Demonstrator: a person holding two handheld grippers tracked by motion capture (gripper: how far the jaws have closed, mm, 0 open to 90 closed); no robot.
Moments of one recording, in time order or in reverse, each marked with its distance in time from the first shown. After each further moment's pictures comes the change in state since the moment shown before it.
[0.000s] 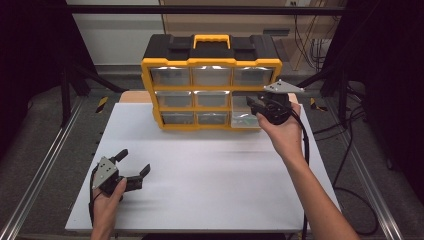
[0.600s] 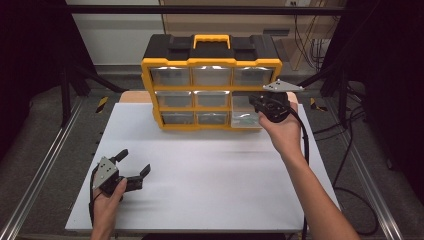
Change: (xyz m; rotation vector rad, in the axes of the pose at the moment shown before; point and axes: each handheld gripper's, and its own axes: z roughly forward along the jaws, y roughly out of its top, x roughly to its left) left arm 0.000 0.000 0.000 0.000 0.001 0.001; right arm -0.005 -0.002 0.008 0.020 0.048 0.005
